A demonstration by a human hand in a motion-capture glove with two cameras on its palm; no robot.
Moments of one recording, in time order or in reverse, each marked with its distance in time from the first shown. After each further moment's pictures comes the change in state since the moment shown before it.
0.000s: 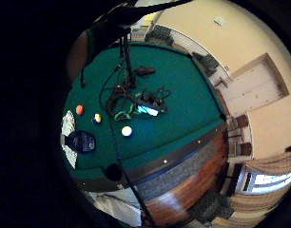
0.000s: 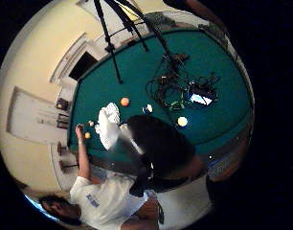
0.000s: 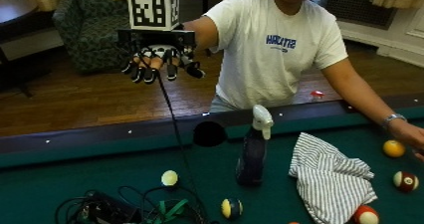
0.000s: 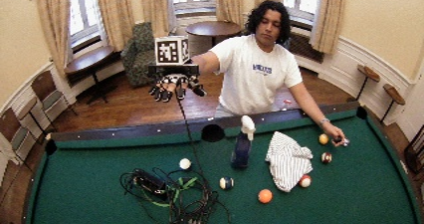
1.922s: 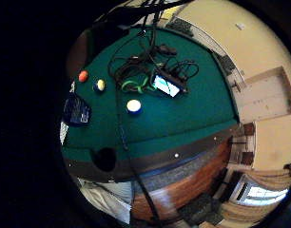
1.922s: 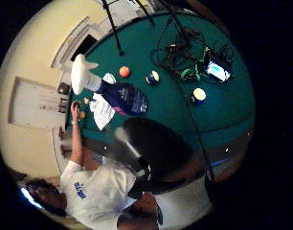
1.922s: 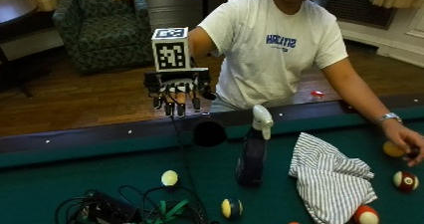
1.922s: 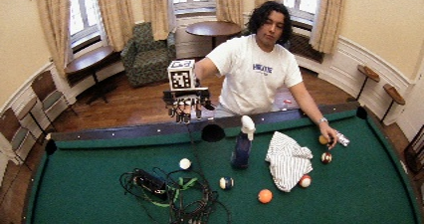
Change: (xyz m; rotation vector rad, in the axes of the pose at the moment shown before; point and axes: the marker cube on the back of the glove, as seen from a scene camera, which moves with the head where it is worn) arm -0.020 0.078 0.101 -0.122 -0.058 -0.151
